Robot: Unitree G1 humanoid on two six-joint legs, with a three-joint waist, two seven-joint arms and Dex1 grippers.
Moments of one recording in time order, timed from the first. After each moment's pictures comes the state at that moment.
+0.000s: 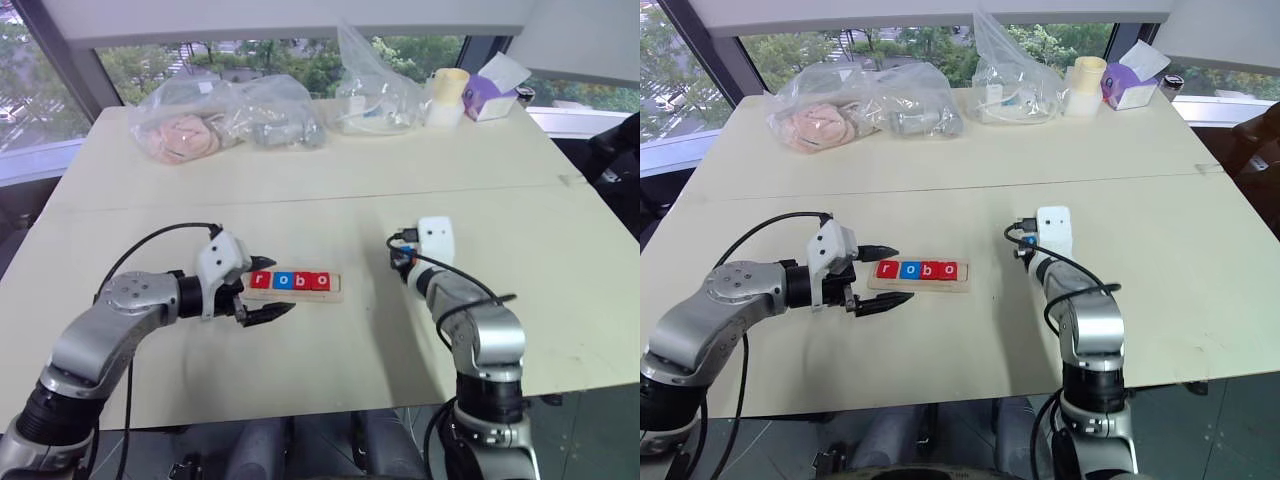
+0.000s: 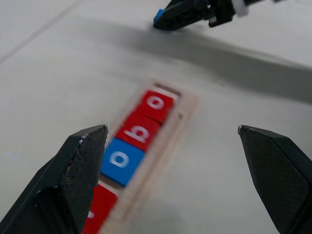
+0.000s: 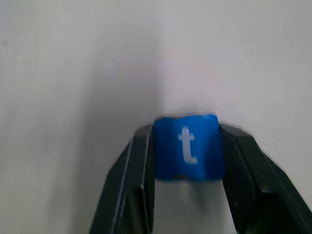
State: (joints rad) left arm -0.22 0.77 -0.07 -0.44 -0.47 0.62 -0.89; right arm -0.32 0.04 -0.16 -0.52 0.05 1.33 0.04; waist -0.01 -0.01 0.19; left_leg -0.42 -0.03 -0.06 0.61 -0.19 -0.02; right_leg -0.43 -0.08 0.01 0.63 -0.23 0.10
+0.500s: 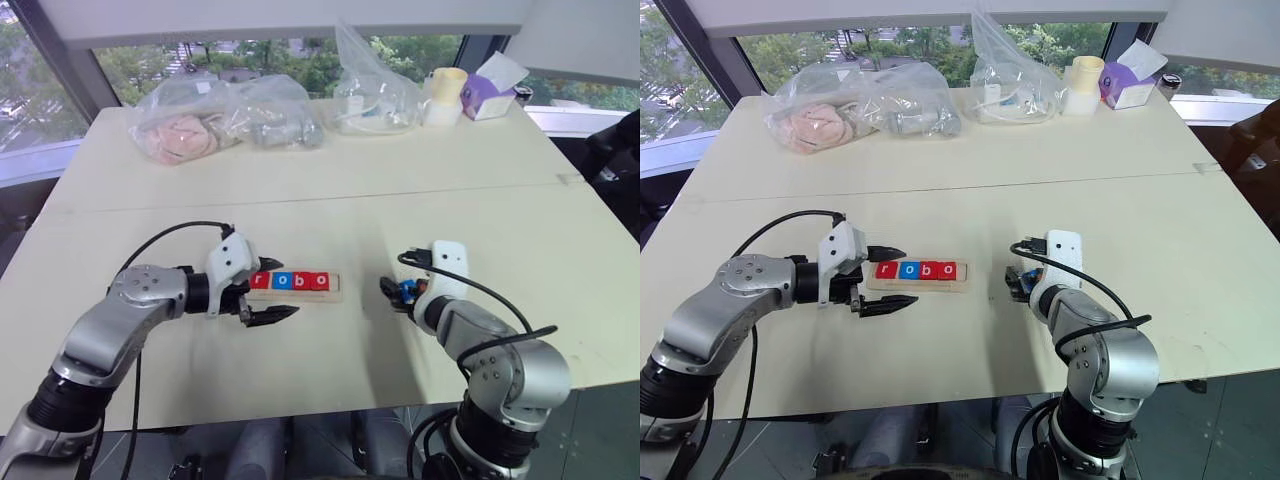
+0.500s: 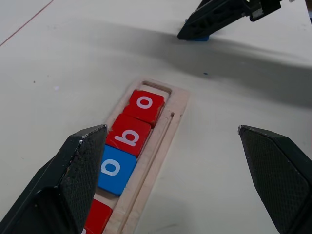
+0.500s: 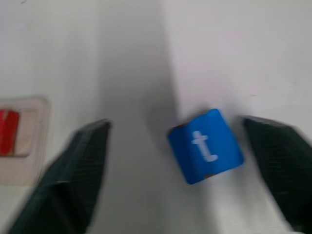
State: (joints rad) left arm -0.29 0.76 -0.11 -0.37 -0.44 0.60 -0.95; right arm -0.29 0.07 -0.19 -0.75 0.11 1.60 0.07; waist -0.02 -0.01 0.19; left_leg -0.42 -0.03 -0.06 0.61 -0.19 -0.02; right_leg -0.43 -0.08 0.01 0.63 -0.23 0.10
